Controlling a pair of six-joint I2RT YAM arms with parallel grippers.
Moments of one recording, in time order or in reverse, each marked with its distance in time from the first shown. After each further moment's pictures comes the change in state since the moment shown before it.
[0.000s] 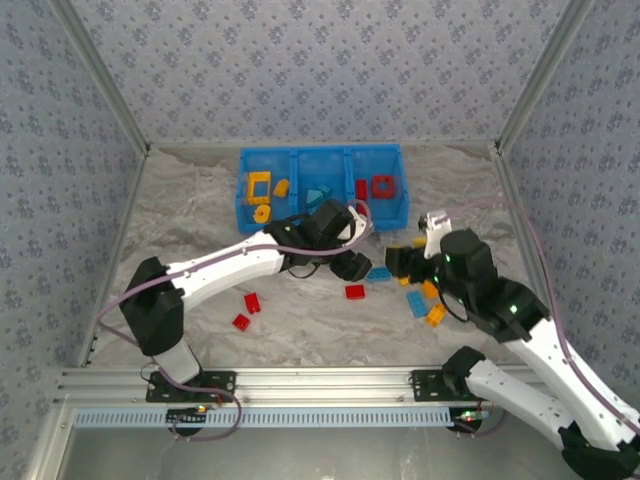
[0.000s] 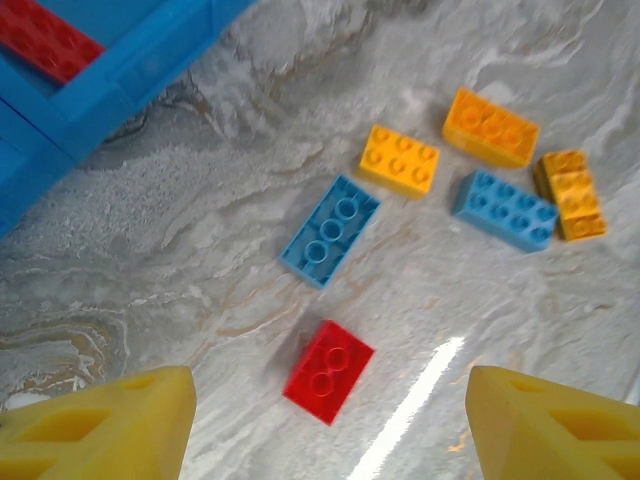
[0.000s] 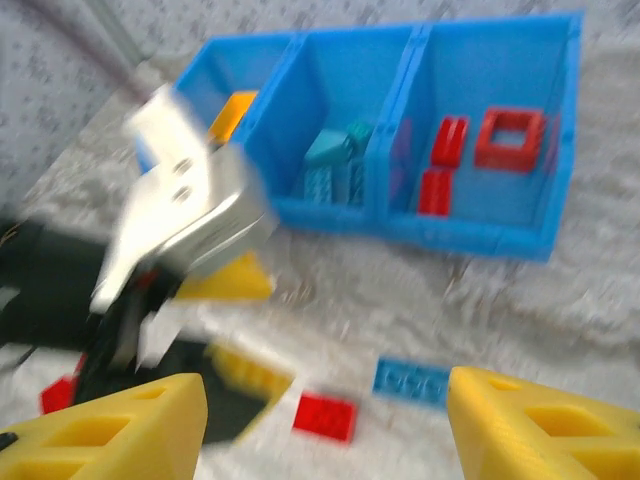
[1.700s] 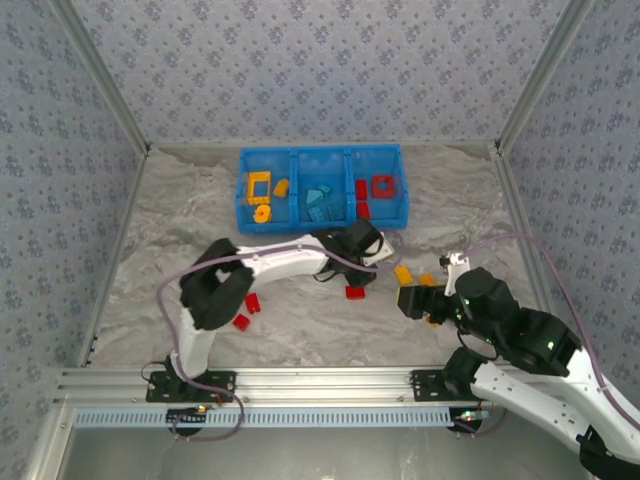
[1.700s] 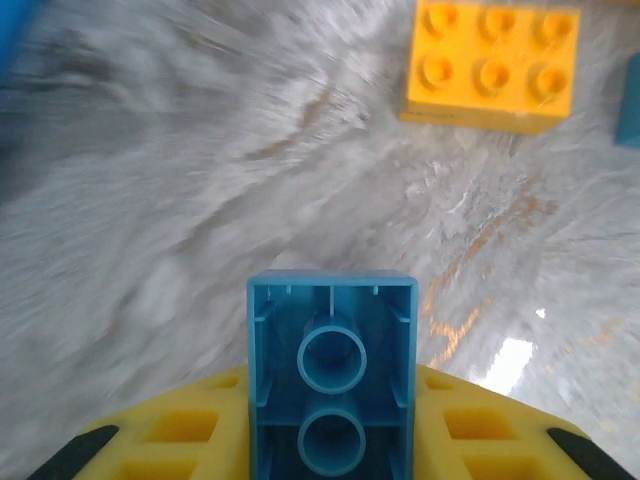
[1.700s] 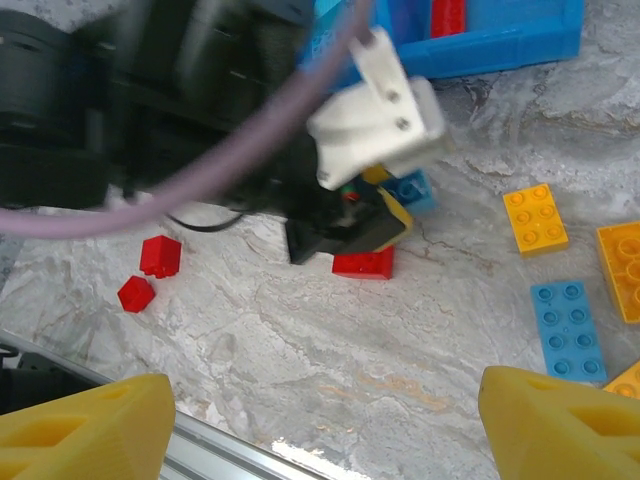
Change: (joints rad) left arm -0.034 0.280 0.092 0.062 -0.105 0.226; right arm 0.164 -0.181 -0.035 -0.275 0.021 0.296
